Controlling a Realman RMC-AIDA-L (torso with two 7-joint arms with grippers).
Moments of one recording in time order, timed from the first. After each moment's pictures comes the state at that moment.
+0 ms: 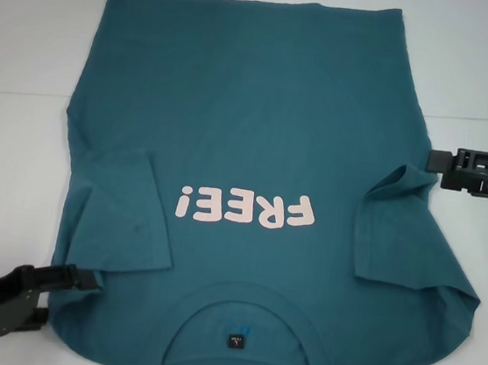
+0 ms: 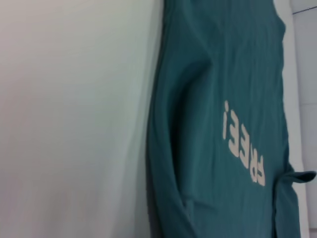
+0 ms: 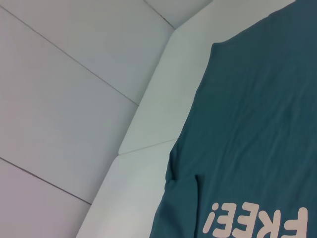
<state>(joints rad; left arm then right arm) -0.46 -2.12 0.43 0.72 2.35 1.50 -2.50 0.51 1.91 -0.62 -0.87 -1.98 -1.65 2.38</state>
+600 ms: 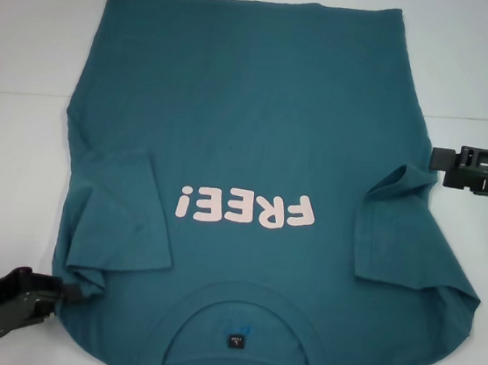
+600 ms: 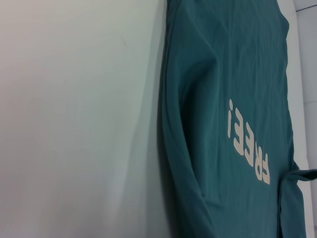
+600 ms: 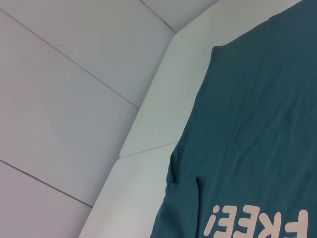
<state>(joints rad) -0.46 -2.12 0.43 0.72 2.36 1.50 -2.50 0.51 1.91 -0.61 -0.87 -1.98 -1.65 2.38</state>
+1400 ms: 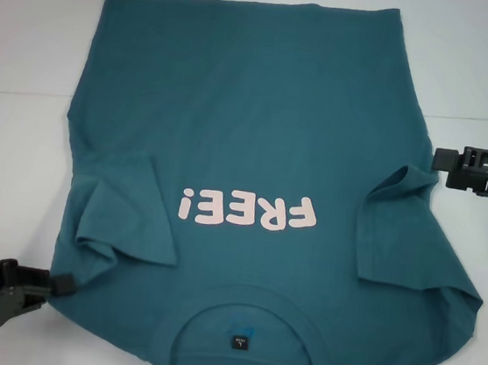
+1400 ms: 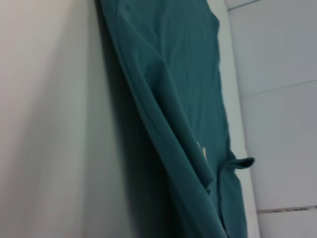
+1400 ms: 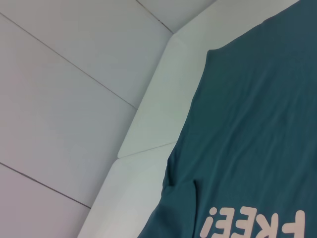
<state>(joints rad) -0.46 -2.08 0.28 0.66 2.35 1.65 -2.35 0.51 1.91 -0.61 -0.86 -1.98 -1.65 2.38</state>
